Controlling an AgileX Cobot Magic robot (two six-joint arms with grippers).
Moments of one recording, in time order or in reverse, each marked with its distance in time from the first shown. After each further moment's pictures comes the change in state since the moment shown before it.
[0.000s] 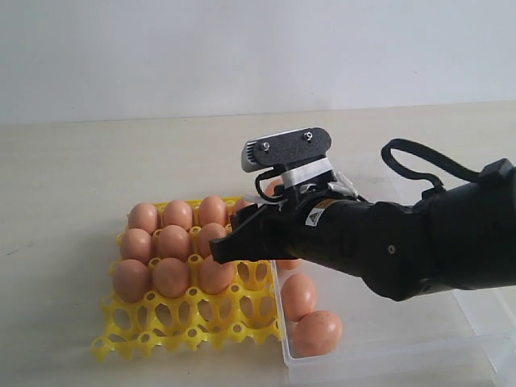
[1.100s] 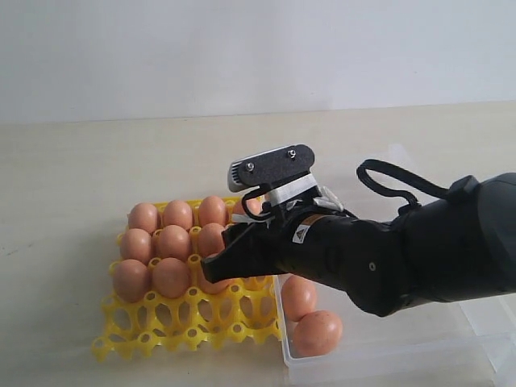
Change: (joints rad) left arm 0.000 0.000 0.000 0.000 0.000 0.000; right arm 0.030 0.058 -0.004 -0.023 -0.023 0.002
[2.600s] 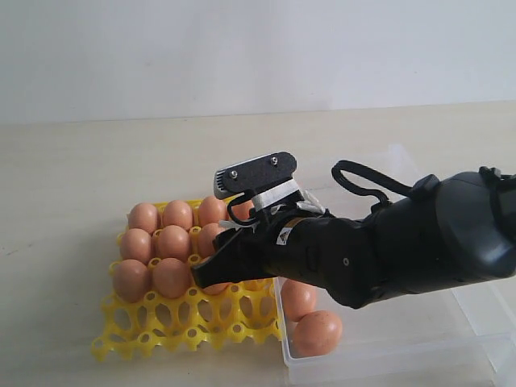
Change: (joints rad) left arm 0.000 0.000 0.000 0.000 0.000 0.000; right arm 0.000 0.072 -0.061 -0.015 0.041 -0.002
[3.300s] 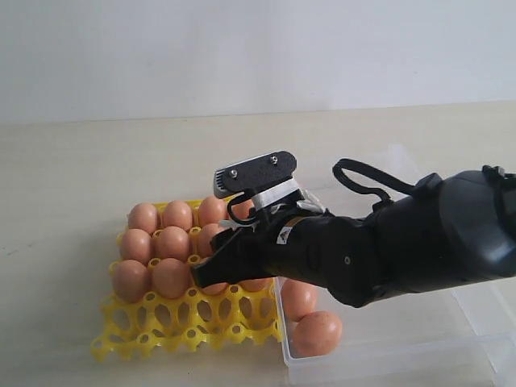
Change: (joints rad) left arm 0.000 0.000 0.000 0.000 0.000 0.000; right arm 0.000 -0.013 0.000 0.000 0.012 0.000
